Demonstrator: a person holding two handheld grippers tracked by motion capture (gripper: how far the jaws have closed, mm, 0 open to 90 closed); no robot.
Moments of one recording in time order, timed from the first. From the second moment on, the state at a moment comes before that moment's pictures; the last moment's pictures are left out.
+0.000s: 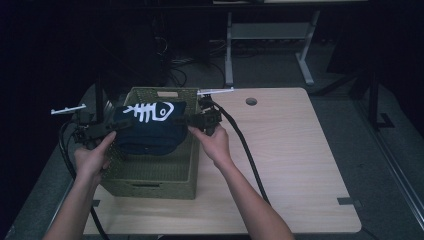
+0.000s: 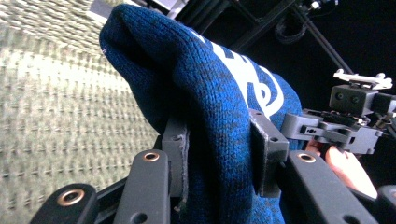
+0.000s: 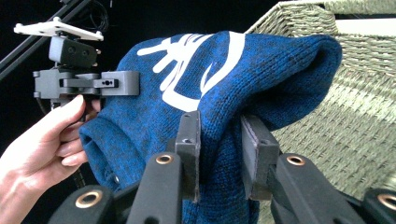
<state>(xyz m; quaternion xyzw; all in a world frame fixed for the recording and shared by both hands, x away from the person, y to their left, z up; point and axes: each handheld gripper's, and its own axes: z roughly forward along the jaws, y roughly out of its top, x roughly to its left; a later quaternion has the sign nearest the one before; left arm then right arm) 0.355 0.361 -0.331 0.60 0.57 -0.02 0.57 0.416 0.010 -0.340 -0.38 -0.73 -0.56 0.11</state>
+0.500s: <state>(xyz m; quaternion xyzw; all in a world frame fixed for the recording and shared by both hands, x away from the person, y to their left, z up) 0.359 0.380 -0.346 0.60 0.60 -0.02 0.54 0.417 0.036 -0.363 -0.40 -0.73 -0.54 0.12</state>
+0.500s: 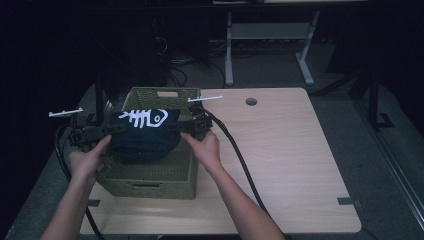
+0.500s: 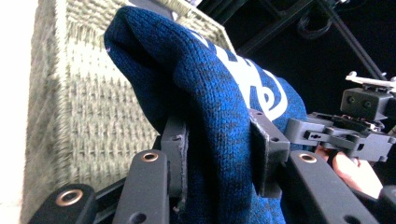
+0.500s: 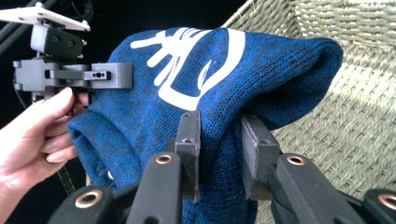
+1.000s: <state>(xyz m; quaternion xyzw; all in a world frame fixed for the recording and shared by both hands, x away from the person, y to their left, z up) 0.364 0.374 -0.354 0.62 0.60 -0.01 0.51 0.412 0.034 -0.381 -0.41 -0.74 -0.53 0.10</state>
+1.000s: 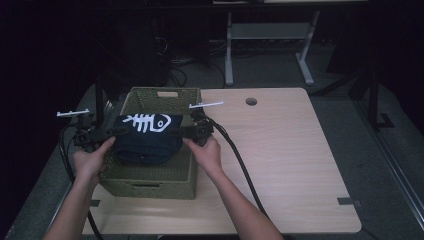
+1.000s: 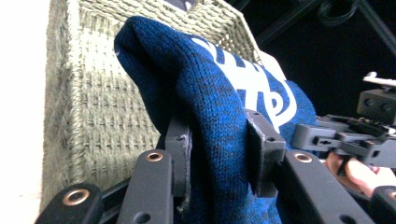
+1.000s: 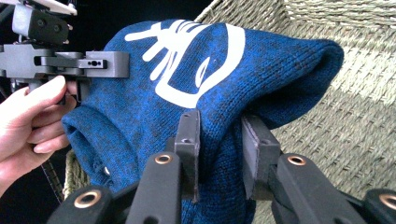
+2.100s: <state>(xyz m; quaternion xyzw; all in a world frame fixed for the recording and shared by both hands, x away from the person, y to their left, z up) 0.367 0.373 -0.346 0.61 0.62 0.05 0.49 0.407 0.020 -0.370 -0.43 -0.75 -0.50 0.03</state>
